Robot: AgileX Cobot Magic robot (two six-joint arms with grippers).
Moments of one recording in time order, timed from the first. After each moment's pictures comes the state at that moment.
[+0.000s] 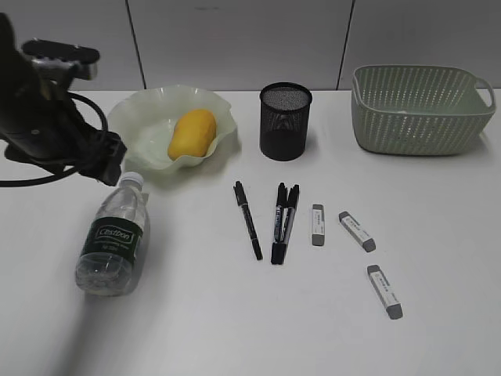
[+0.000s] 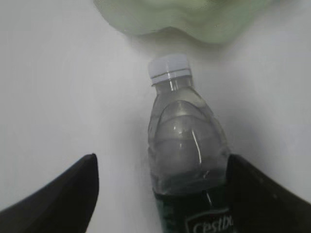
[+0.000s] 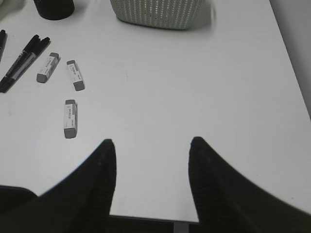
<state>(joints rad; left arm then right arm) -0.42 1.69 -1.10 0.17 0.70 -0.30 0.08 0.06 -0.51 0.01 1.04 -0.07</state>
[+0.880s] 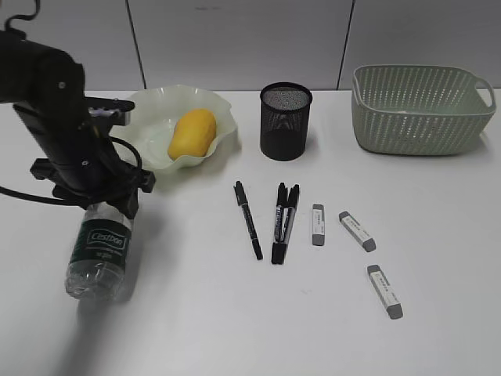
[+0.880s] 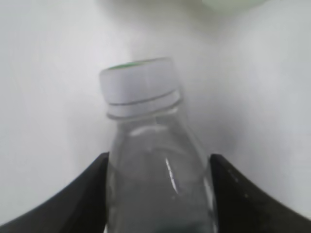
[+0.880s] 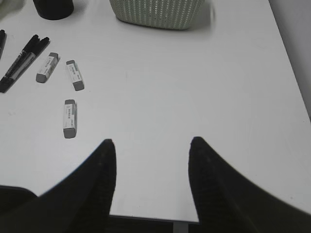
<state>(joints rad) -0.40 1.86 -1.13 0.07 0.67 -0.30 0.08 0.06 -0.51 0.01 1.04 -0.07</state>
